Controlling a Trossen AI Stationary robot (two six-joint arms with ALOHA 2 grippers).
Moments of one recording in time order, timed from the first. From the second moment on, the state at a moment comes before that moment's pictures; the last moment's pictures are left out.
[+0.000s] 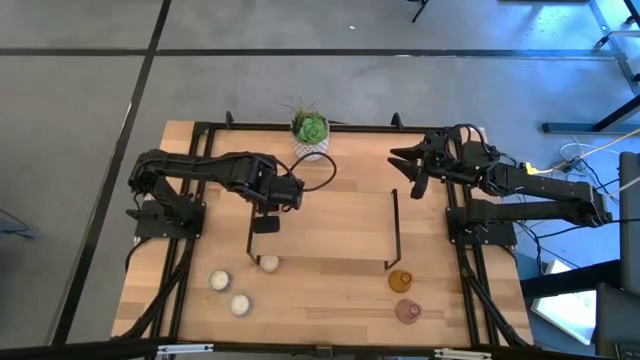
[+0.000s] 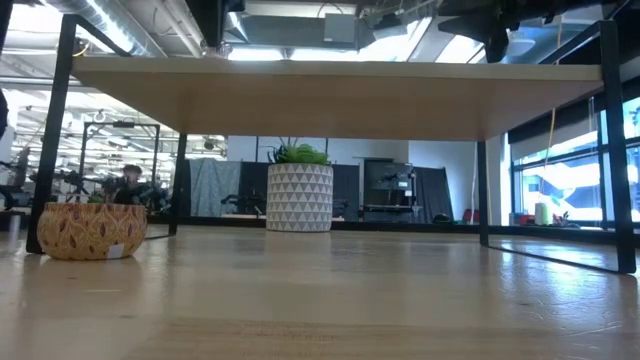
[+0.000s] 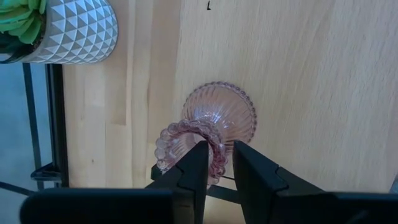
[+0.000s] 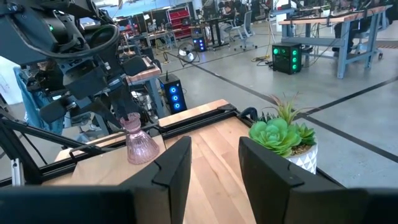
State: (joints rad) left arm -0.11 1.66 1.79 -1.57 -0.27 -0.23; right arm -0.18 0.71 0.66 -0.03 0.10 0.22
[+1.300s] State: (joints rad) left arm -0.37 1.66 1.93 -1.55 -0.04 -0.55; right arm -0.18 0.71 0.66 -0.03 0.09 0.22
